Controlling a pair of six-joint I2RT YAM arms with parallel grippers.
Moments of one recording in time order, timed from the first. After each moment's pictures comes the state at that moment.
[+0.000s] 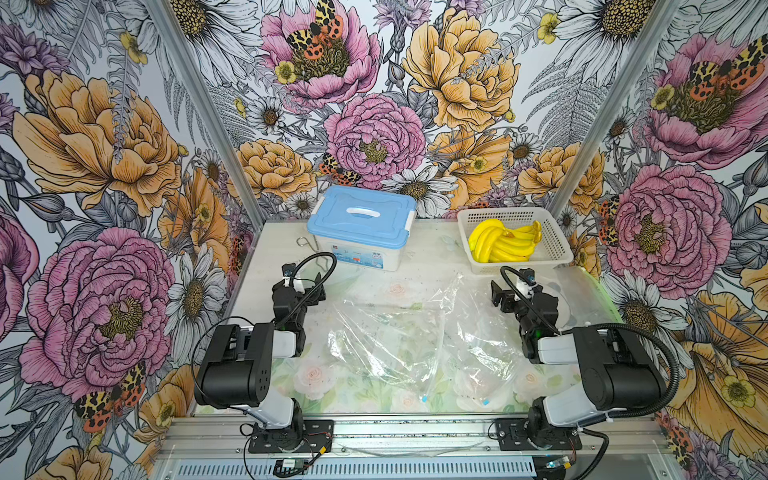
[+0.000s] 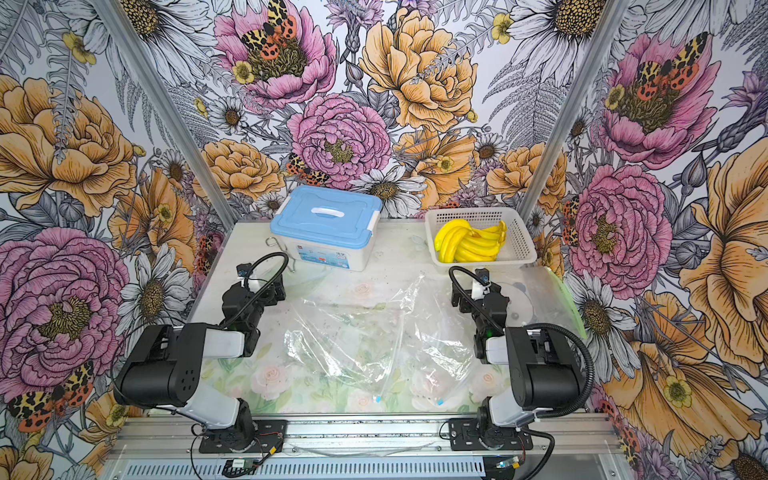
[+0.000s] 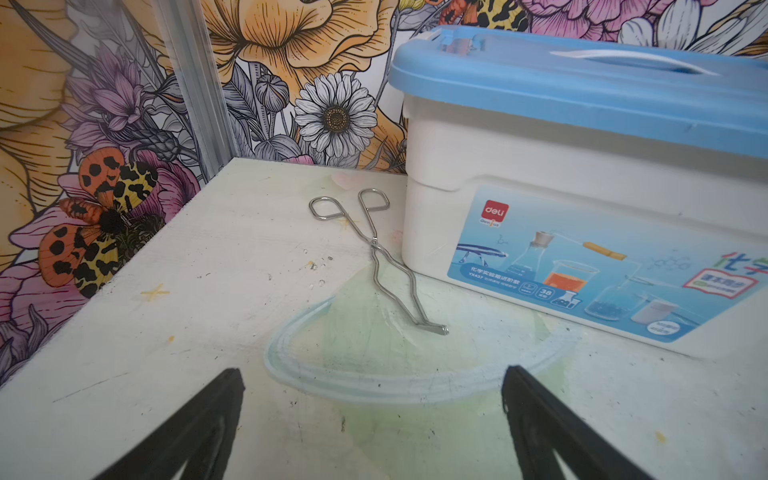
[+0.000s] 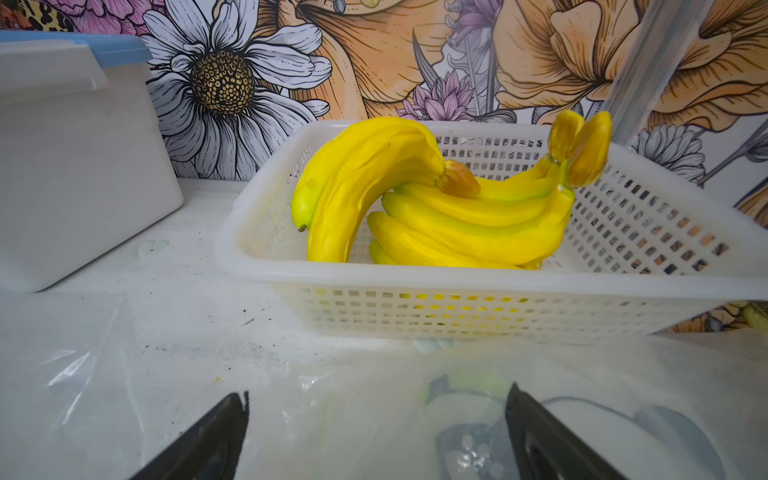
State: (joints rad) left arm 0.03 1.55 0.38 0.92 -0.03 -0.08; right arm -0.04 1.52 0.30 1.00 -0.08 -0.03
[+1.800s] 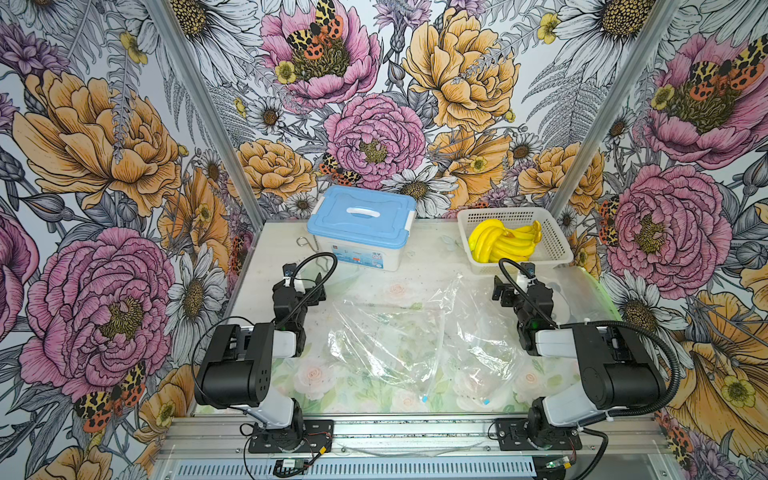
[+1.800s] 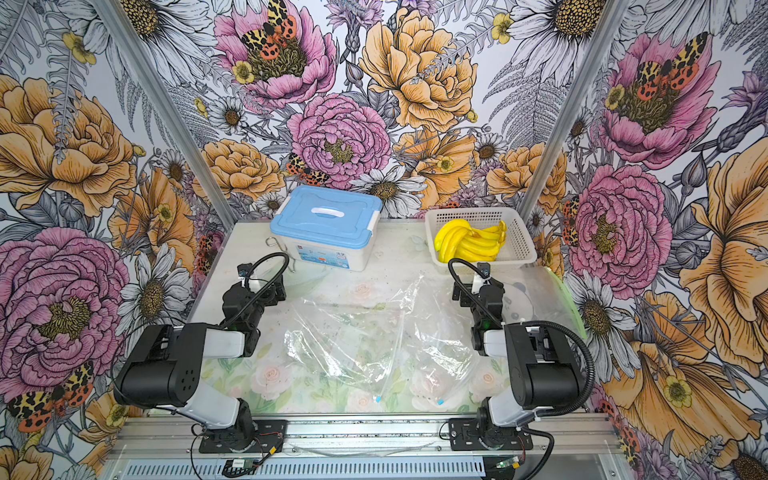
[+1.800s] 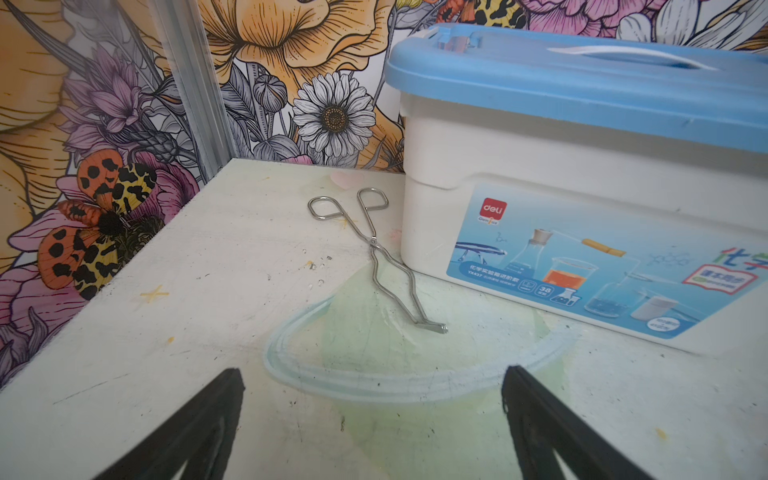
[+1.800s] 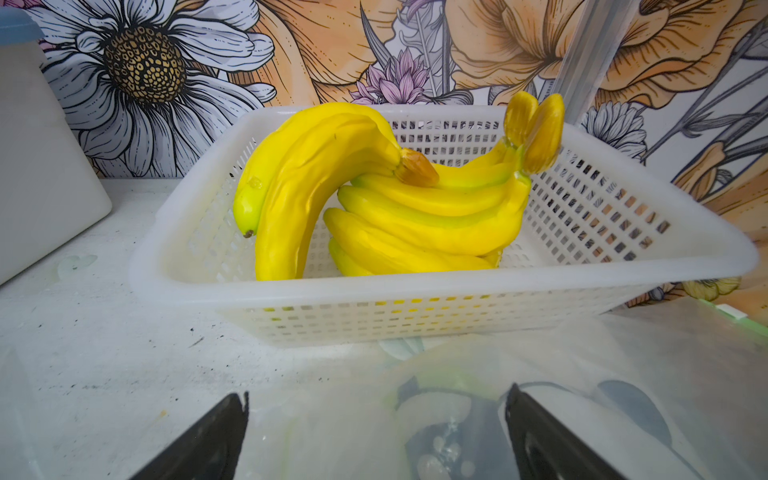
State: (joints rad) left arm 0.03 1.56 0.38 0.91 -0.03 -0.07; right arm -0.02 1.53 0.38 0.86 0.03 0.00
